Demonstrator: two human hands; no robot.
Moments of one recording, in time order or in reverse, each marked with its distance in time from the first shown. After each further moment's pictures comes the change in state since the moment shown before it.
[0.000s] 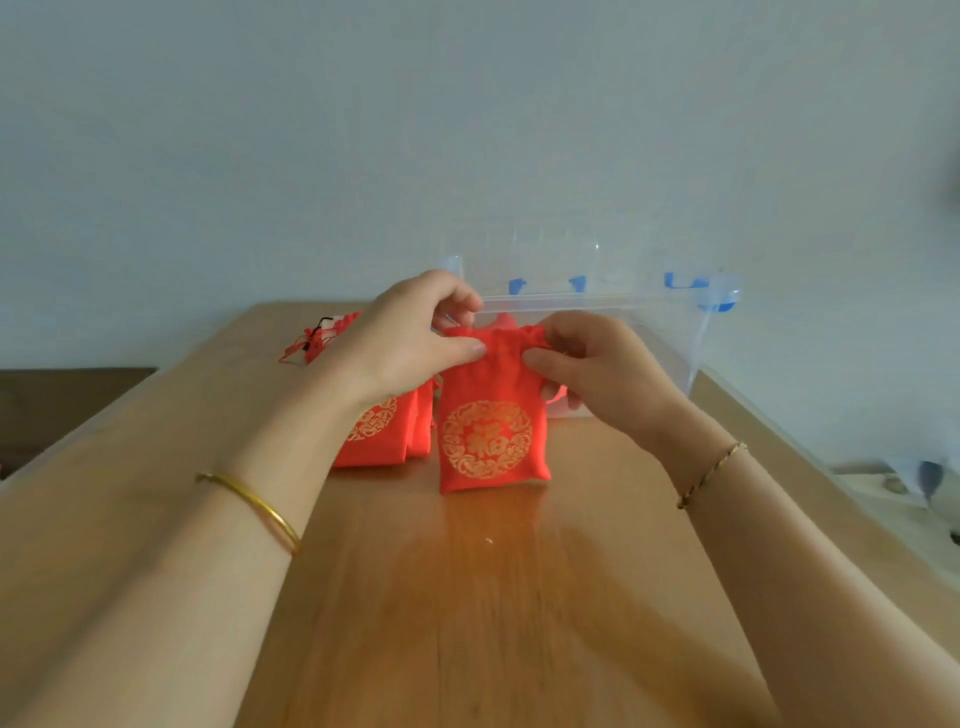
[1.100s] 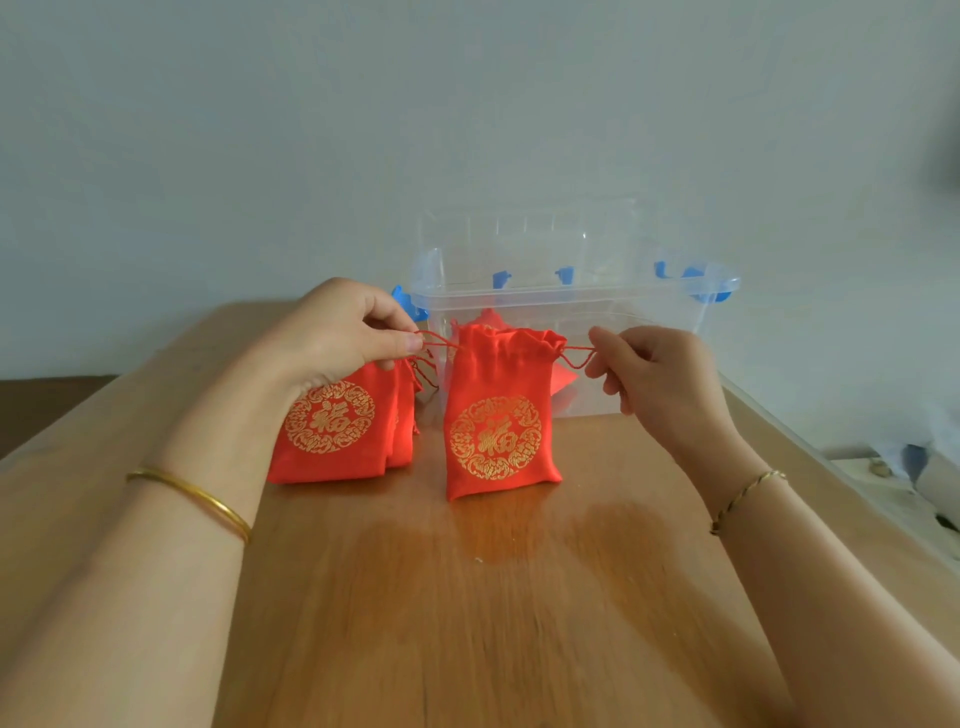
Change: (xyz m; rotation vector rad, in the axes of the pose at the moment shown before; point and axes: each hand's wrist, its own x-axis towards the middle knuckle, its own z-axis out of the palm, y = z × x) left_hand 0.015 -0.028 -0.016 0.029 -0.071 -0.173; right_hand -0.008 0.038 -0.019 -0.117 0.396 0.155
